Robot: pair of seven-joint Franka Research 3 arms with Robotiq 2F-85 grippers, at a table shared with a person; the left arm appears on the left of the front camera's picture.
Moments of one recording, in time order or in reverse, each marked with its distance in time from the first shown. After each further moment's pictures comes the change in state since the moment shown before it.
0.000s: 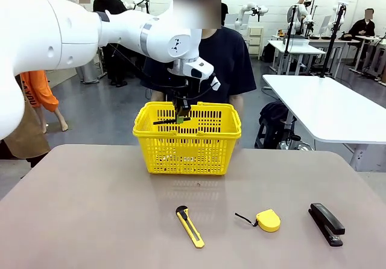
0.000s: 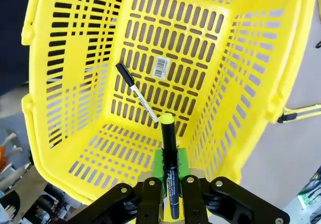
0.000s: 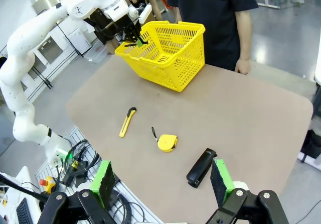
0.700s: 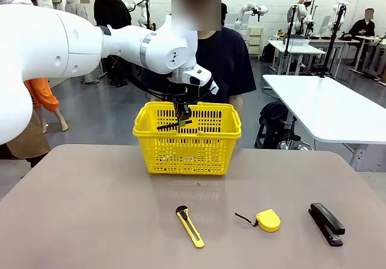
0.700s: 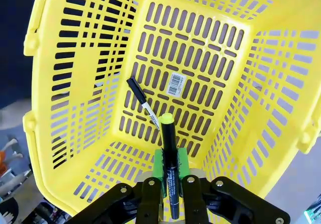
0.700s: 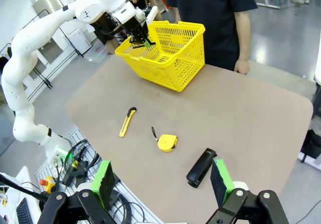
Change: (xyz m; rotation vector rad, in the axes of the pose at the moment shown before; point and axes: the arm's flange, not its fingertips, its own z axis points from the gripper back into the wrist) left arm 0.004 0.014 -0.026 0.016 -0.061 0.017; right arm 0.000 0.000 0.000 0.000 0.000 0.000
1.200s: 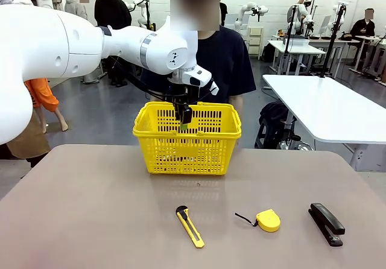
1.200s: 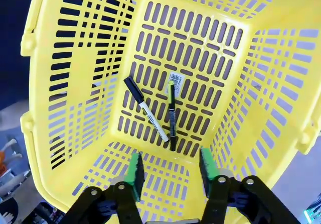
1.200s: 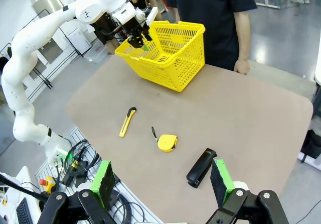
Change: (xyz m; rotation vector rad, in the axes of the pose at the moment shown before) left arm 0.000 -0.001 -0.001 -0.003 0.004 -0.002; right arm 0.000 0.000 0.000 0.000 0.000 0.000
